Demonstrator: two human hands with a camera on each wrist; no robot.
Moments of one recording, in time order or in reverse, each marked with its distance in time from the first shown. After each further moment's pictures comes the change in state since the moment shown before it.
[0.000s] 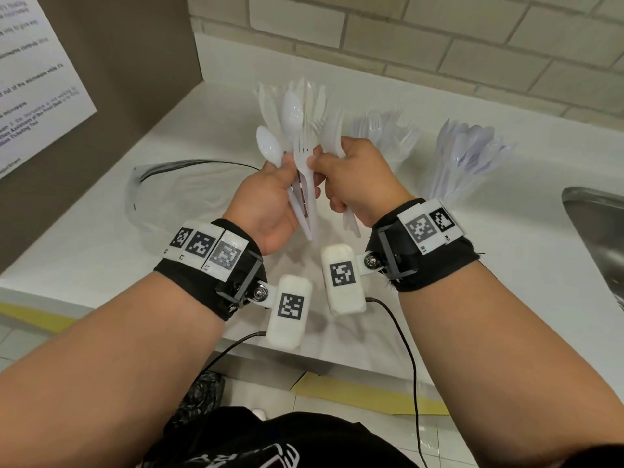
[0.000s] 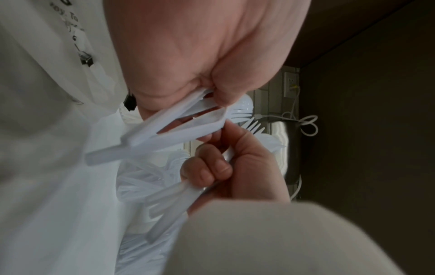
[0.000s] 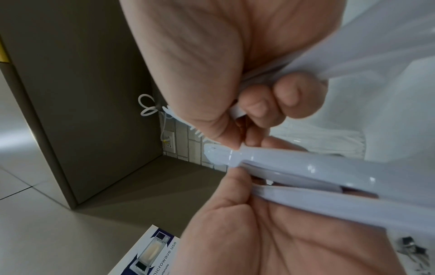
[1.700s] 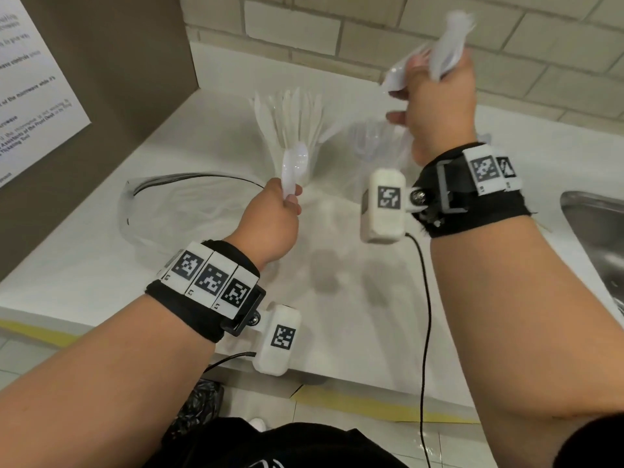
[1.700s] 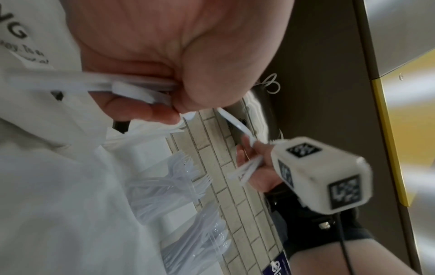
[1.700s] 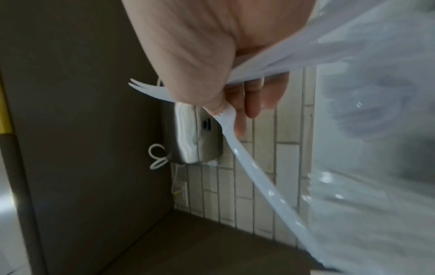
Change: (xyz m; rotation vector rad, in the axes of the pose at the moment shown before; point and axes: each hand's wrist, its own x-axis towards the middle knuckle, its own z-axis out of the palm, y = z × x) left_hand 0.002 -0.008 -0.006 0.989 0.181 0.112; right_hand 0.055 -0.029 -0.076 0.143 0.529 -0.249
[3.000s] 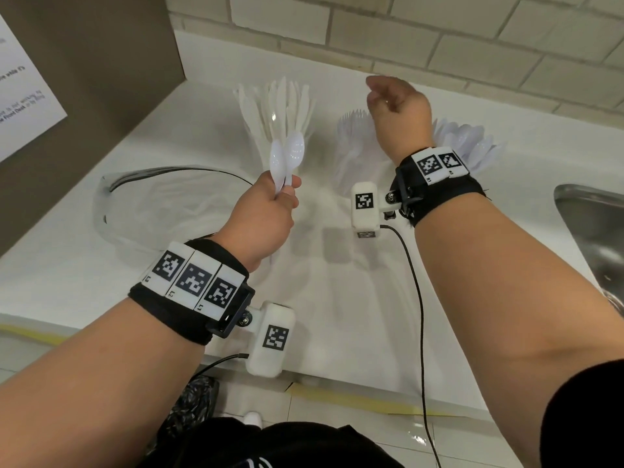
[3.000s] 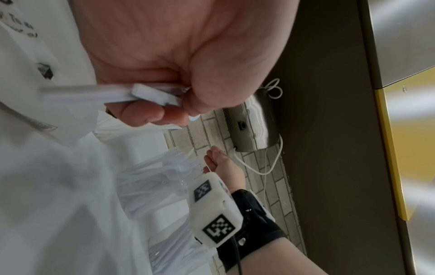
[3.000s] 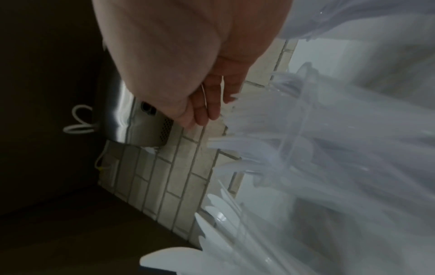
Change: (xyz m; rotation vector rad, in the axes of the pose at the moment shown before) left_hand -0.003 0.007 0.011 -0.197 -0.003 -0.041; right_hand 0.041 0.080 0.000 -0.395 -0.159 -0.248
